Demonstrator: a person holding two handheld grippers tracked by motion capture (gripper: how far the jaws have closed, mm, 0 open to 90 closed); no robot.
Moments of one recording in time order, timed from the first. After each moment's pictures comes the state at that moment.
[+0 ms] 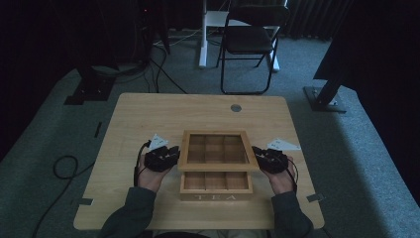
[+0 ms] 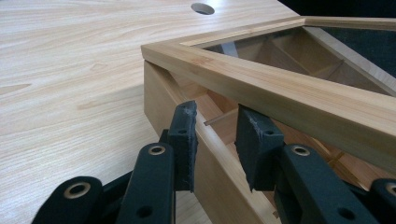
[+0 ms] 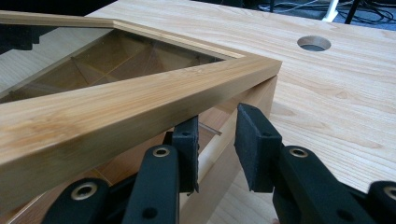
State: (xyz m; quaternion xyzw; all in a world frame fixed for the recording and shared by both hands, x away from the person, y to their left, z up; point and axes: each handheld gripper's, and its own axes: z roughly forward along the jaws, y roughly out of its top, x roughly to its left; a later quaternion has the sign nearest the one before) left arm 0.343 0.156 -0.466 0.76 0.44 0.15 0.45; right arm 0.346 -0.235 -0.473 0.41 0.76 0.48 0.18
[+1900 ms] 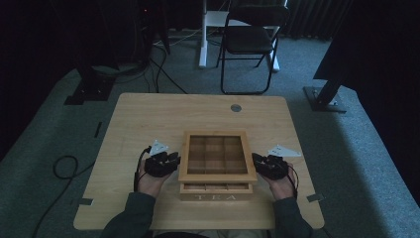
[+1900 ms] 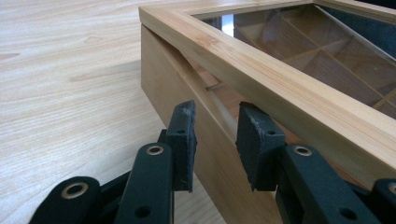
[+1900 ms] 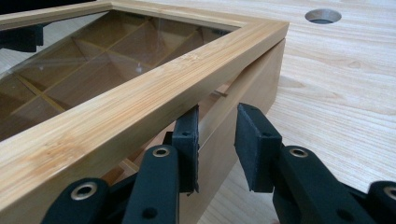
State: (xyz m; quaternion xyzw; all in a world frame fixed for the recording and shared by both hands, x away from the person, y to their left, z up) left arm 0.336 0.158 -0.485 0.76 0.45 0.14 0.44; right arm 0.336 -0.240 -0.493 0.43 0.75 0.47 0.16
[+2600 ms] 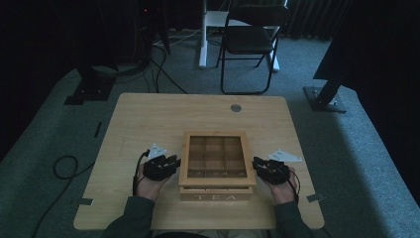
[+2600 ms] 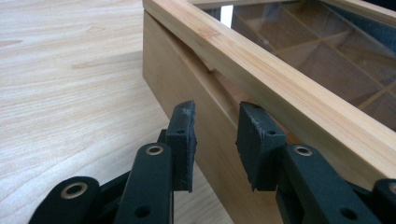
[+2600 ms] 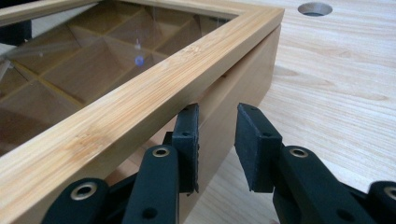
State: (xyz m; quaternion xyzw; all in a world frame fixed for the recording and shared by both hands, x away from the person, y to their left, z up) left arm 0.326 0.161 -0.491 0.76 0.46 0.14 0.44; right arm 0.322 -0.241 -0.496 0.43 0.76 0.46 0.17
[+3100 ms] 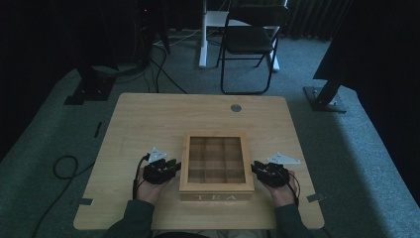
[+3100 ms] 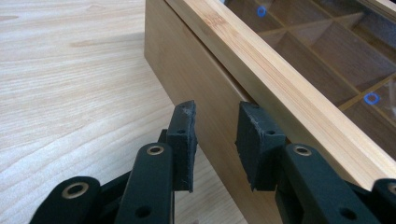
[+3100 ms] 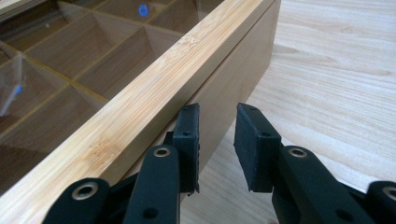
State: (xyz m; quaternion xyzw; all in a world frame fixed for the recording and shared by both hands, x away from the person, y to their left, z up) left arm 0.321 0.162 -0.503 0.76 0.47 0.13 0.43; right arm 0.318 -0.242 -0.506 0.45 0.76 0.44 0.17
